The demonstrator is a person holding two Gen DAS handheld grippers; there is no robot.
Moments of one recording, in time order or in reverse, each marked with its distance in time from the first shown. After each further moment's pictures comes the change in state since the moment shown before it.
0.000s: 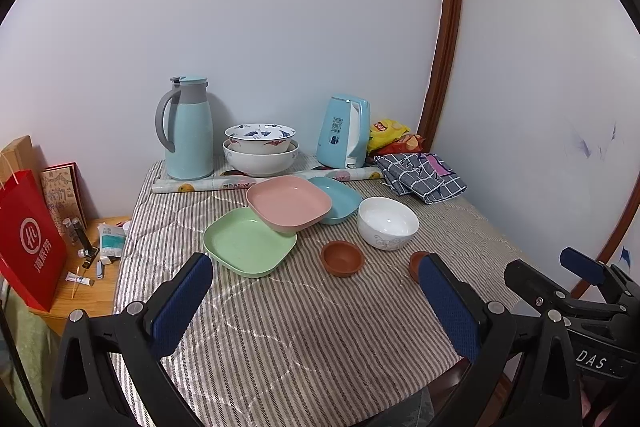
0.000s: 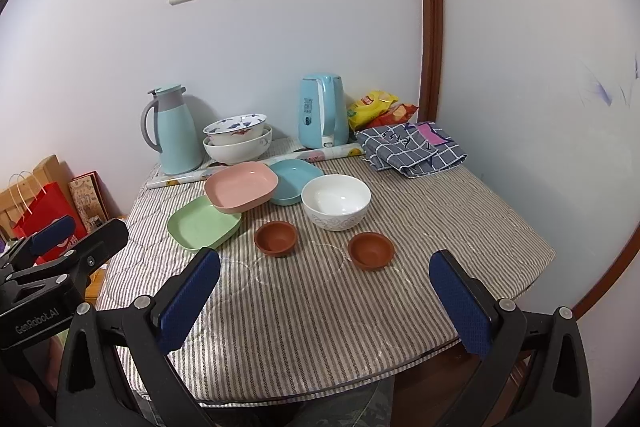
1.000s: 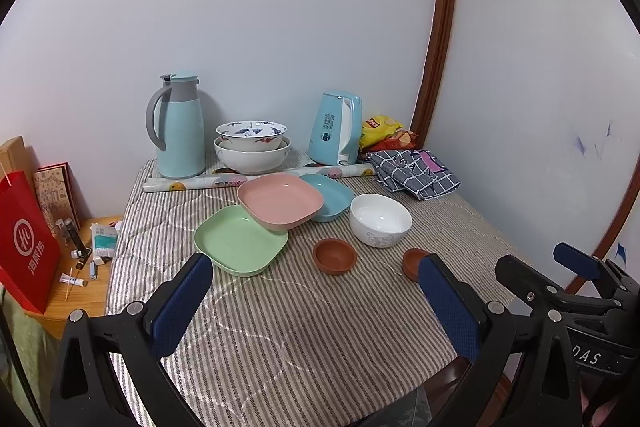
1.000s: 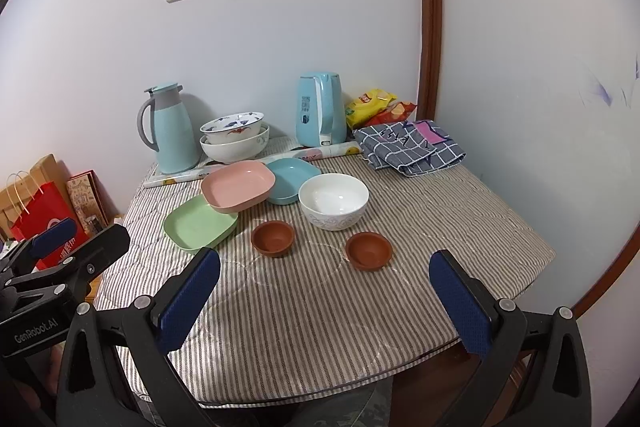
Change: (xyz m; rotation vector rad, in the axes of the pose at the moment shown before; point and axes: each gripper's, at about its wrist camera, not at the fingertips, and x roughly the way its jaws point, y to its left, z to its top) left arm 0.004 -0.005 0.000 0.008 0.006 -0.019; right arm 0.004 0.001 0.006 -0.001 0.011 -0.010
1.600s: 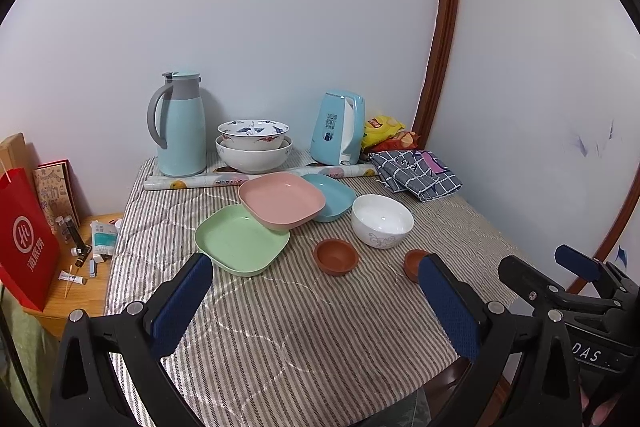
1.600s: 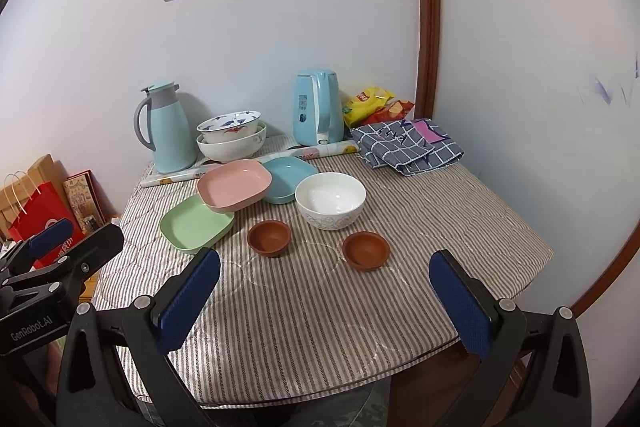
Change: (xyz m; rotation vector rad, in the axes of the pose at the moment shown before) left arm 0.004 0.001 0.003 -0.009 0.008 -0.004; right arm 0.004 -0.003 -0.001 0.003 0.003 -0.007
